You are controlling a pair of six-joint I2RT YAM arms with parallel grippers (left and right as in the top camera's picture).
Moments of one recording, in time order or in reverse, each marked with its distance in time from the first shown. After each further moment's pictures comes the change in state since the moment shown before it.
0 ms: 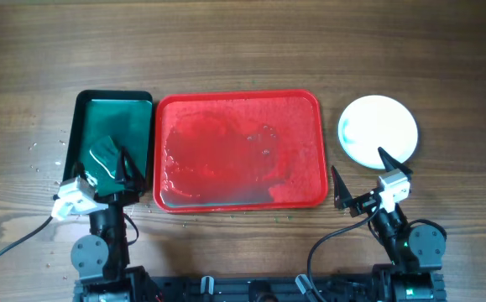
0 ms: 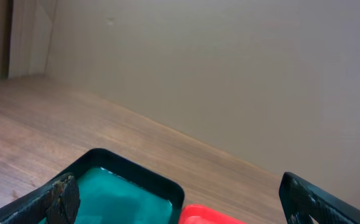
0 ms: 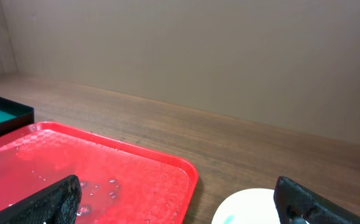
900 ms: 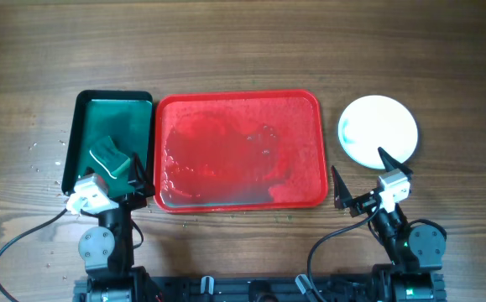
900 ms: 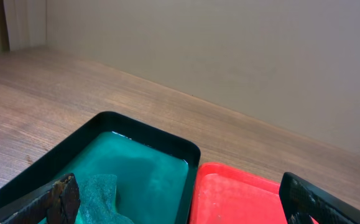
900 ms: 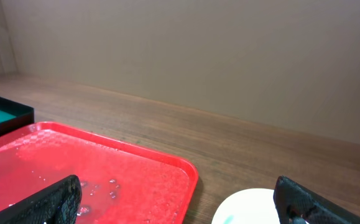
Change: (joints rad) left arm -0.037 -0.013 -0.044 -0.105 -0.007 0.076; right arm 0.000 0.000 0.000 0.000 0.000 0.000
